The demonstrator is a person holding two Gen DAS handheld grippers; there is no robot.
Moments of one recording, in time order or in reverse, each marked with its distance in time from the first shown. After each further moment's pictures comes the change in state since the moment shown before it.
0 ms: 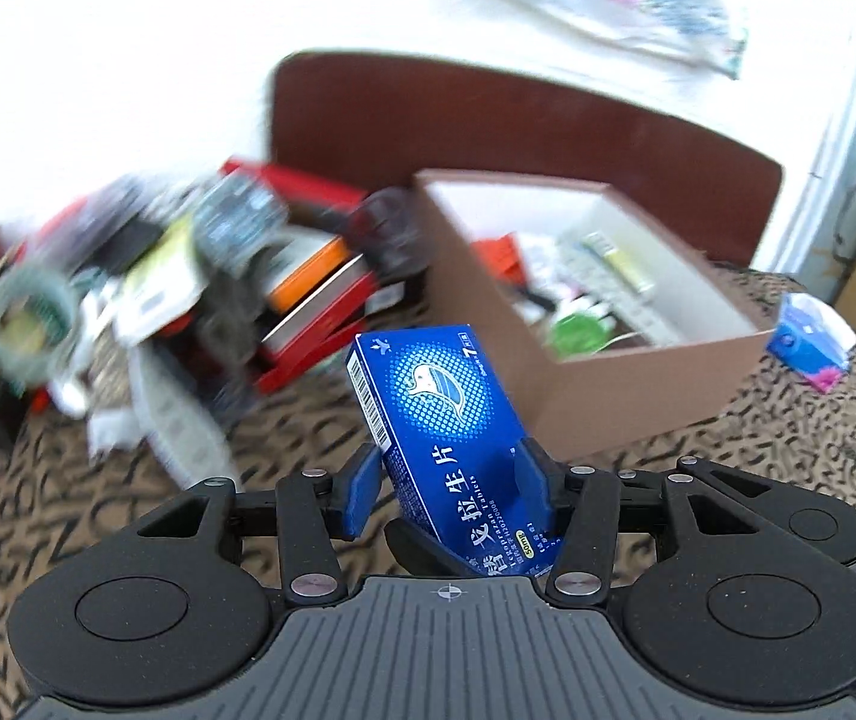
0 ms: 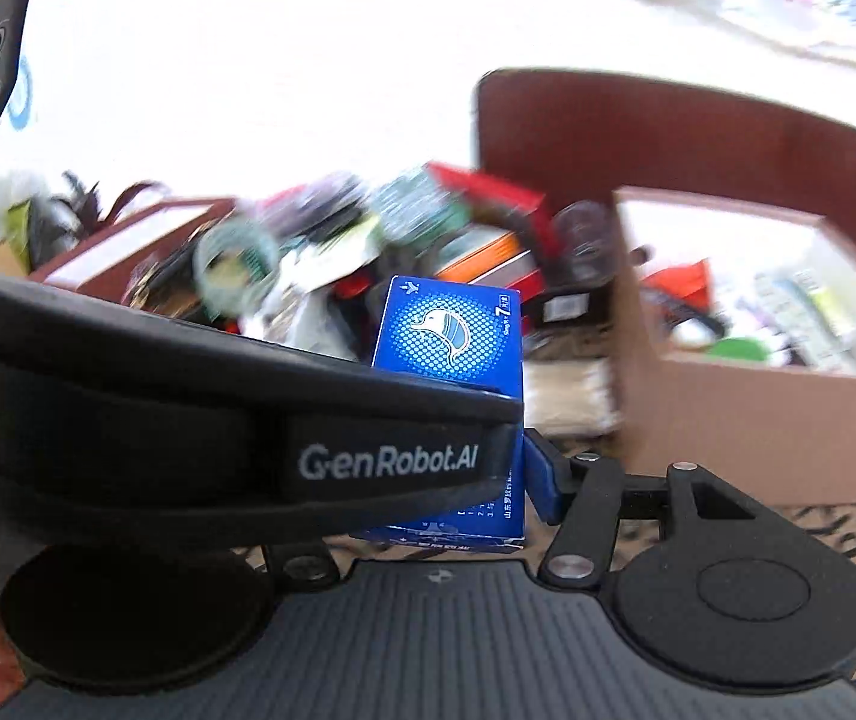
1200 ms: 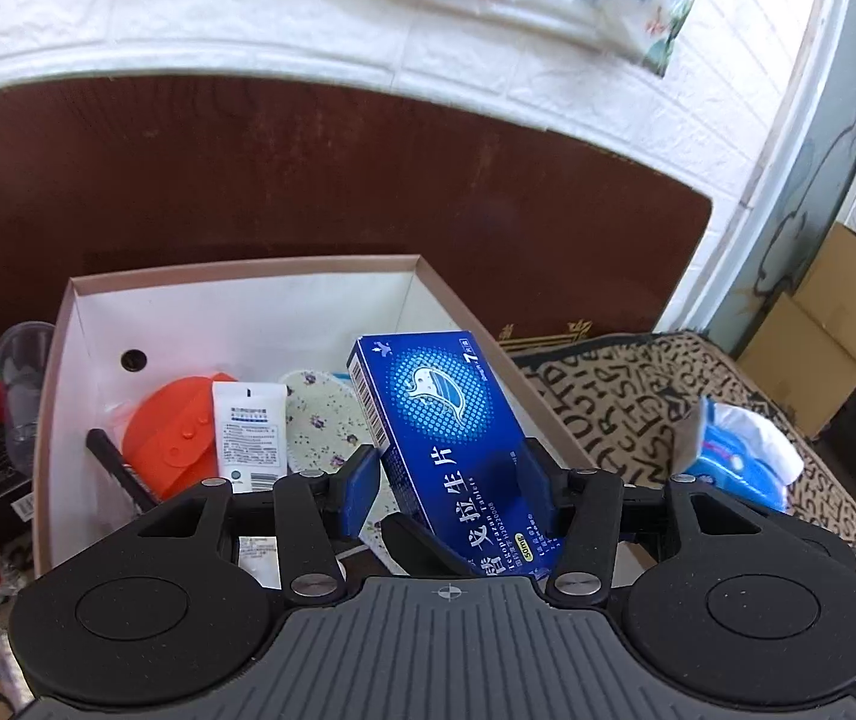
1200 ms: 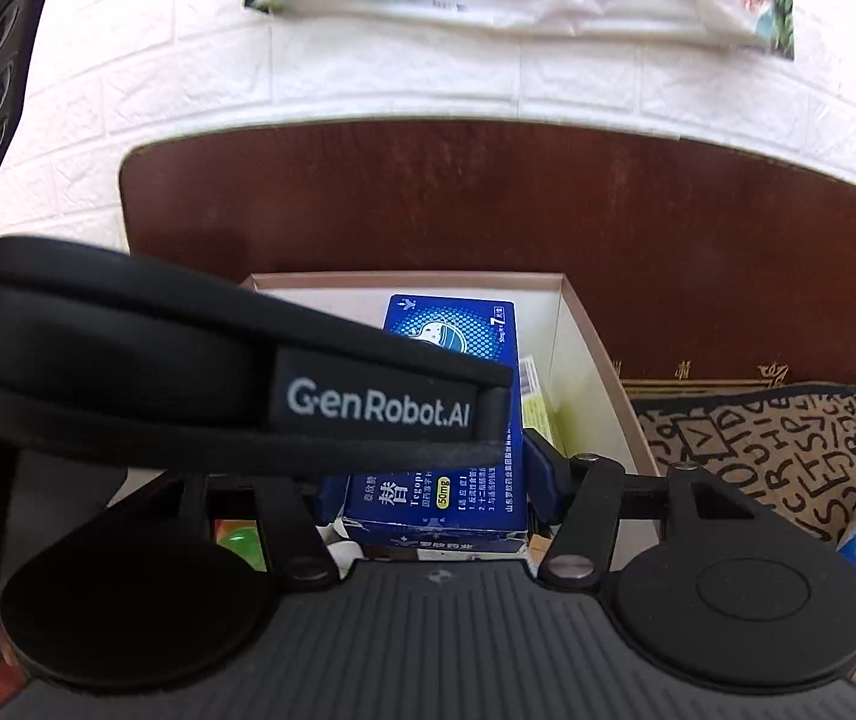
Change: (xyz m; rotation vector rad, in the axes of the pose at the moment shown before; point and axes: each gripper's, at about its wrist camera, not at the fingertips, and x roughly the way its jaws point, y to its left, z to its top) left arm 0.203 -0.139 0.139 -0.006 0.007 -0.228; right arm 0.066 -0.246 0.074 0.072 -0.036 -0.218
